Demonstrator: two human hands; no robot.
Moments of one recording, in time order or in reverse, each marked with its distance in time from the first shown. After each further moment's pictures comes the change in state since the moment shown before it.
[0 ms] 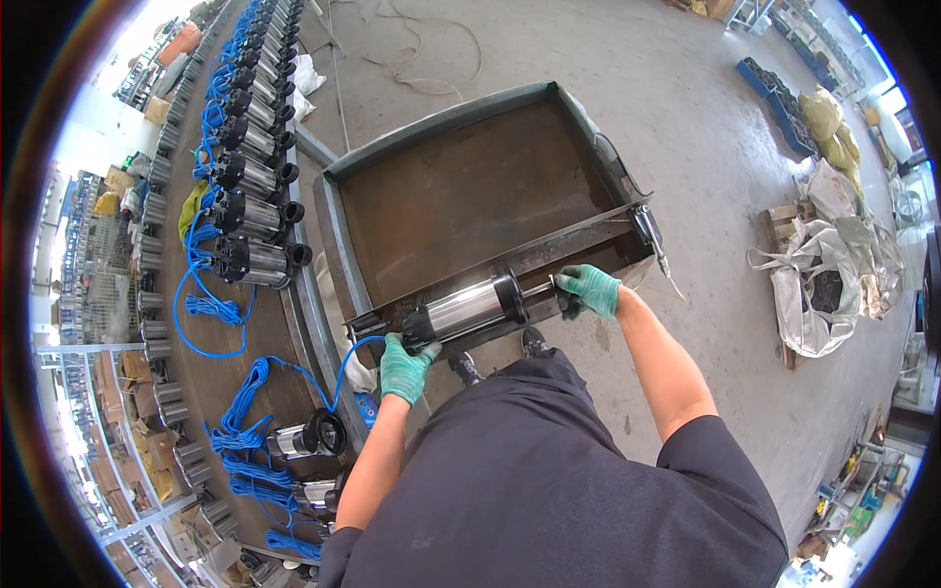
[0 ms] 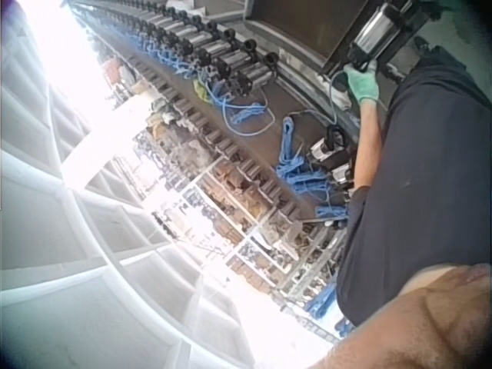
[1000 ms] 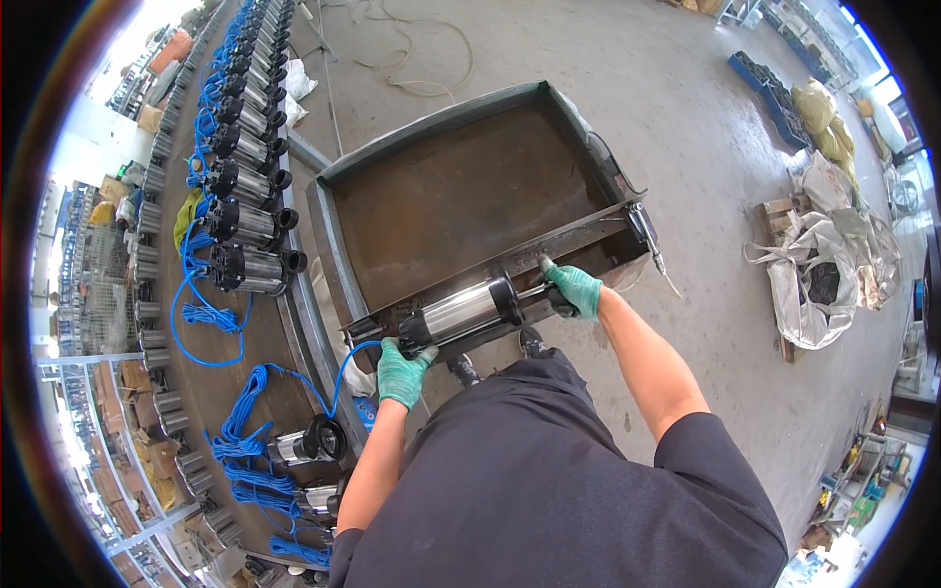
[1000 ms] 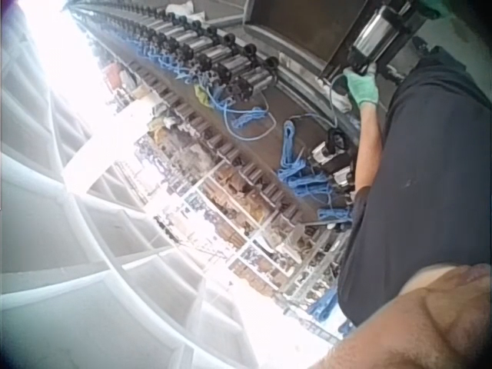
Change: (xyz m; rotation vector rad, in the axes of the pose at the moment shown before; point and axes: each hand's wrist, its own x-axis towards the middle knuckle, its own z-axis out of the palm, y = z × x) left_hand 0.004 -0.008 0.002 -0.013 -0.018 -0.027; right_hand 0.000 -0.022 0.037 0.232 0.128 0.142
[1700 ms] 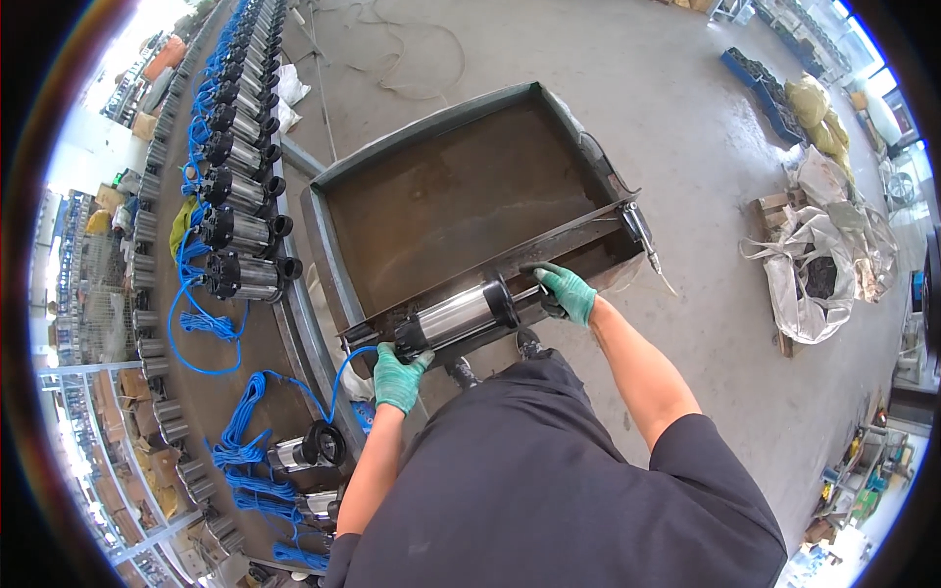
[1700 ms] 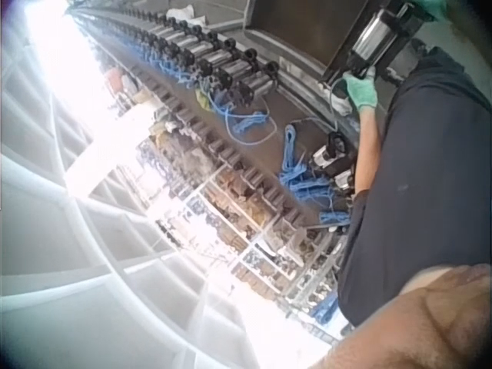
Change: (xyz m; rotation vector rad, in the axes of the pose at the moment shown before) left_hand 0.002 -0.003 0.001 0.017 0.013 0.012; right_hand 0.015 0.025 0.001 0.123 0.027 -0.237
